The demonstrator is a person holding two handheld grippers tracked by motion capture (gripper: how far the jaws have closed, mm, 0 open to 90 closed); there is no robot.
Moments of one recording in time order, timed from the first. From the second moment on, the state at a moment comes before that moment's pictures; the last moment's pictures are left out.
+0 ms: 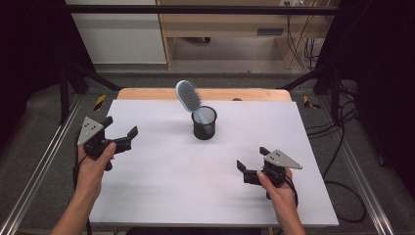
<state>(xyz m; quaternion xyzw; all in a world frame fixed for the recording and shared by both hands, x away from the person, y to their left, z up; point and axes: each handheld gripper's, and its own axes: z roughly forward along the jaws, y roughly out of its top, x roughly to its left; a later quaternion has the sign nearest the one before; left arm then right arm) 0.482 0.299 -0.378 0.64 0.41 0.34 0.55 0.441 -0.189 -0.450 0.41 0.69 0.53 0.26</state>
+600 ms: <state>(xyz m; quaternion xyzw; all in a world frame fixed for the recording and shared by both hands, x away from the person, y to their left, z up) 0.463 0.310 -0.413 0.65 0.41 0.33 0.55 0.442 -0.202 -0.442 0.41 0.70 0.51 0.27</state>
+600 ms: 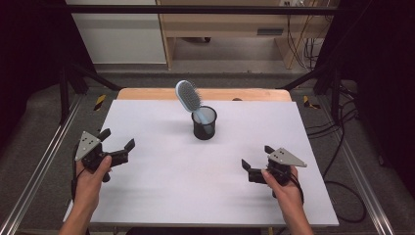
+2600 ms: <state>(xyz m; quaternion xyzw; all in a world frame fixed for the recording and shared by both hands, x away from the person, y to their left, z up) 0.429 0.301 -0.441 0.64 0.39 0.31 0.58 0.421 -0.246 -0.460 0.40 0.68 0.53 0.30</state>
